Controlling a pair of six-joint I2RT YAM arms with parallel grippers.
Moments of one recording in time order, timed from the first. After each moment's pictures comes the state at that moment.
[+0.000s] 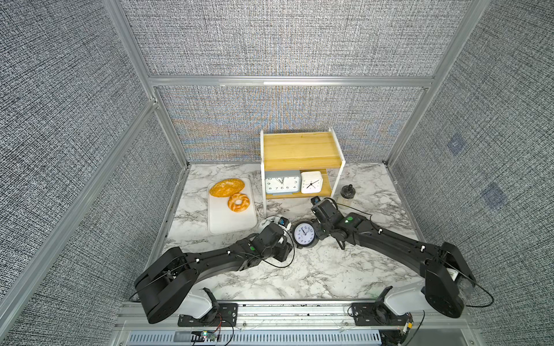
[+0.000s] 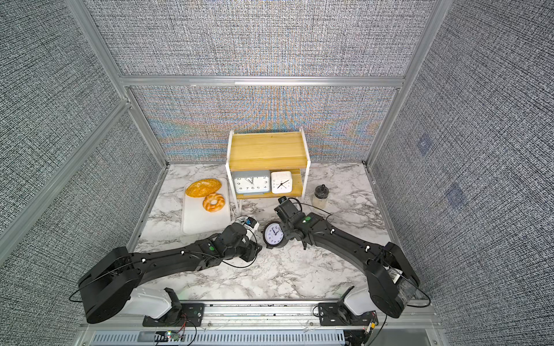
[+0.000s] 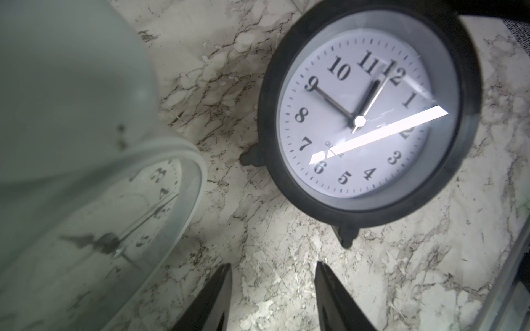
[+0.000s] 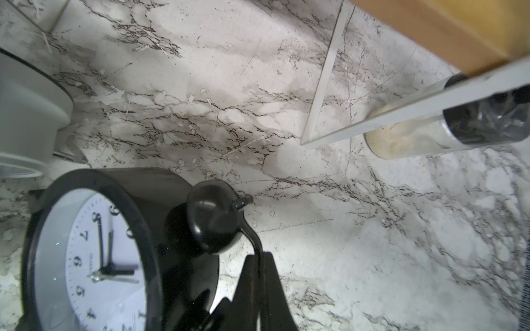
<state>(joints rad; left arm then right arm) -0.93 1.40 0.63 -0.05 0.04 -0.36 0.75 1.46 1.02 -0.62 0.40 0.17</state>
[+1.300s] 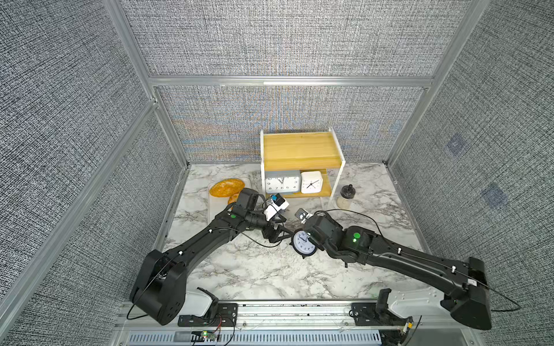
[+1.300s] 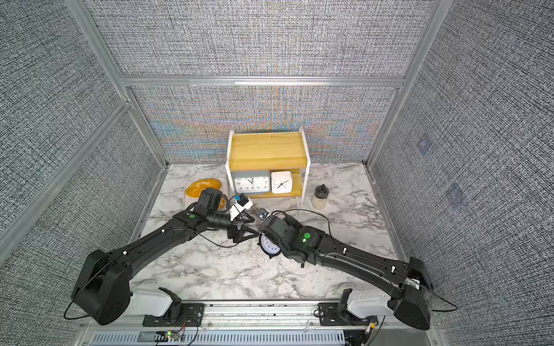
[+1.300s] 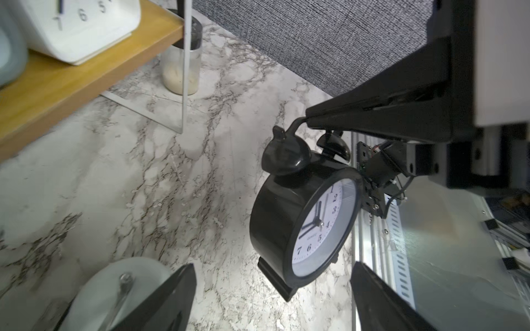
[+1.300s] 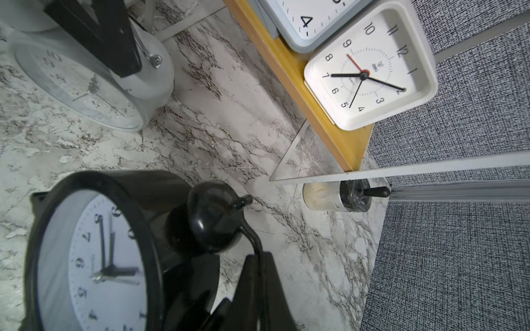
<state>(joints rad) -0.54 1.42 0.93 -0.30 0.92 0.20 1.07 1.27 1.08 -0.75 0.70 -0.10</state>
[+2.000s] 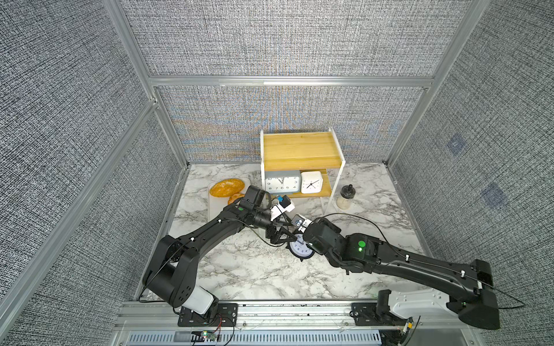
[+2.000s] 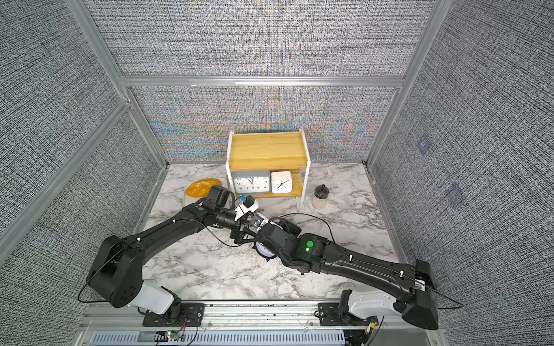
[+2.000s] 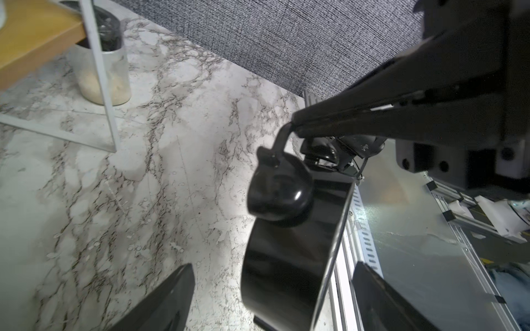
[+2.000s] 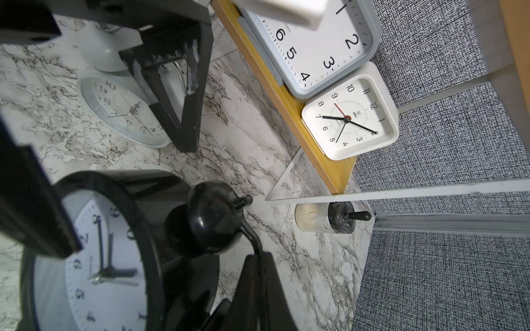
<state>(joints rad) -0.58 1.53 1.01 -0.39 1.08 0.38 1.17 1.23 1.09 -0.72 0.75 -0.16</state>
